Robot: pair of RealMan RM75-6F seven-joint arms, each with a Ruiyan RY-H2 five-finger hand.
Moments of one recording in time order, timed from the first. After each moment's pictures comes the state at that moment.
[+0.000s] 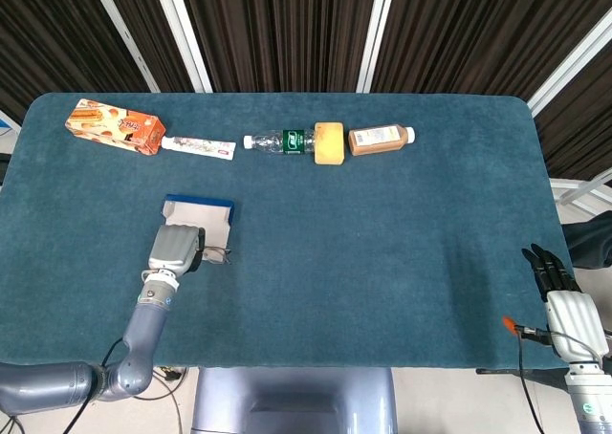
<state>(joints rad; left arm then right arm) -0.77 -1.57 -0.17 -1.64 0.64 1.17 0.77 0.08 -1.11 0.06 -1.64 -1.50 1.47 0.12</state>
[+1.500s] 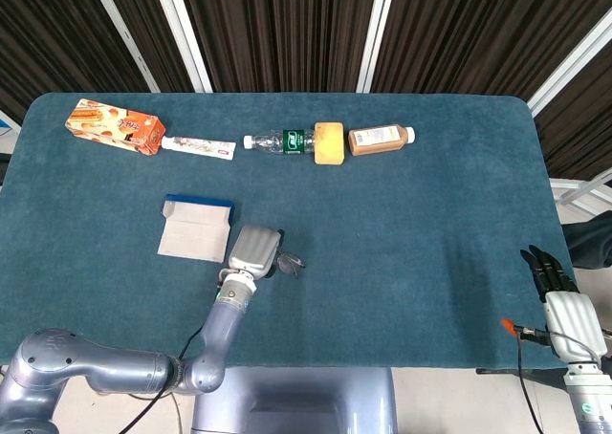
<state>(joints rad) -1.02 -1.84 -0.26 -1.53 0.53 1.19 0.95 0.08 -1.11 0.06 -1.63 -1.50 1.46 0.13</state>
